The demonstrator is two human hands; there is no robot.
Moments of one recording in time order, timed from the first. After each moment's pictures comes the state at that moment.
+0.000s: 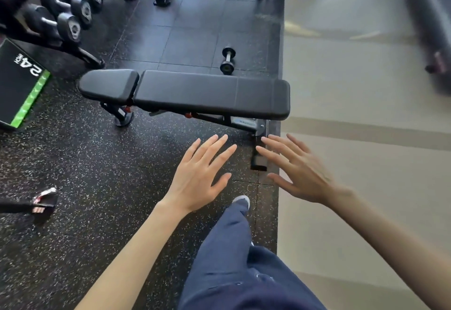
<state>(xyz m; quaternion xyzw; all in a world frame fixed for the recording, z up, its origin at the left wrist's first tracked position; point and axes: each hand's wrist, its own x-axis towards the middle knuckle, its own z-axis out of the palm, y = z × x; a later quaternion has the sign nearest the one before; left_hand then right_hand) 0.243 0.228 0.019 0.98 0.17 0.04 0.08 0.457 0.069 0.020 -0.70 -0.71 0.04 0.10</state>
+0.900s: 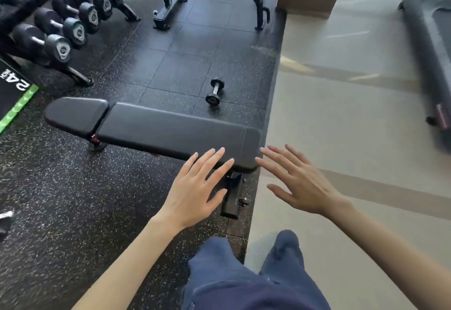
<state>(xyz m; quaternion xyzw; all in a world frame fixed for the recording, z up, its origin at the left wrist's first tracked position) 0.539 0.258 0.001 0.97 0.21 0.05 0.06 0.781 0.122 0.007 -0.67 -0.74 0.05 0.05</state>
